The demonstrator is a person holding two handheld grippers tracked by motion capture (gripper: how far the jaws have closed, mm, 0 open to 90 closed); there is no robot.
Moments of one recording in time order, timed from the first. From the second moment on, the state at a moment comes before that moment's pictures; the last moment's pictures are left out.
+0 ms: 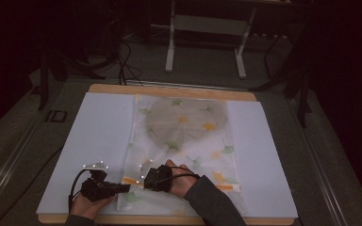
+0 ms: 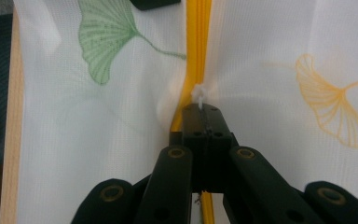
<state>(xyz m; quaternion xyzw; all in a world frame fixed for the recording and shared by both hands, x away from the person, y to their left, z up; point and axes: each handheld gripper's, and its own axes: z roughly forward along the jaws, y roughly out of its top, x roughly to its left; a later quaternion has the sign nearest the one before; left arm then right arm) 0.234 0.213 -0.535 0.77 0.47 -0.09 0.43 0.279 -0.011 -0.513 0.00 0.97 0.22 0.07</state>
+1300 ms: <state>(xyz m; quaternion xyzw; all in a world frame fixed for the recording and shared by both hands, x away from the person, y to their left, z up) 0.234 0.217 -0.535 0.76 0.47 -0.09 0.44 0.278 -0.038 -0.511 0.00 0.98 0.21 0.08</state>
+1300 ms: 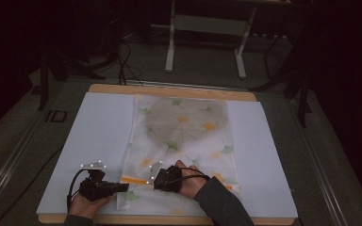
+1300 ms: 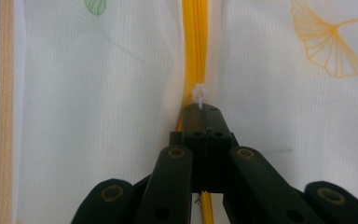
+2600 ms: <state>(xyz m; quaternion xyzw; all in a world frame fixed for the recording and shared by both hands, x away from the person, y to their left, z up) 0.234 0.221 -0.534 0.76 0.47 -0.08 0.44 0.278 -0.070 -0.508 0.02 0.98 0.19 0.10</state>
